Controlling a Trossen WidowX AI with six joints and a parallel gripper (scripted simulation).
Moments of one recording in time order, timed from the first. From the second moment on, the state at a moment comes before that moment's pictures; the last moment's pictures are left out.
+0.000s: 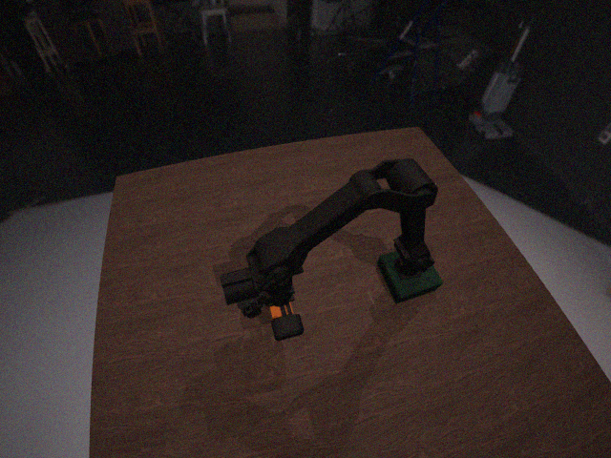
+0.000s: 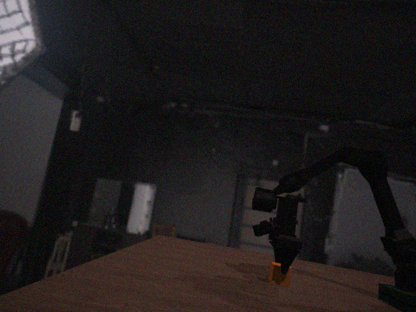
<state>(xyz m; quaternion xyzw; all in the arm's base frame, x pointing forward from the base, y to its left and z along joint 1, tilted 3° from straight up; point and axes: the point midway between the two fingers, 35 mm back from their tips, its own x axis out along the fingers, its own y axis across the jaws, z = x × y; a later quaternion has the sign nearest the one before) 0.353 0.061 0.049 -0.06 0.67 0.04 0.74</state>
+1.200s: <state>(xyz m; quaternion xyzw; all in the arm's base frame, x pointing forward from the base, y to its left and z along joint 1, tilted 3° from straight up) 0.350 0.060 0.064 -0.06 0.68 0.04 0.73</state>
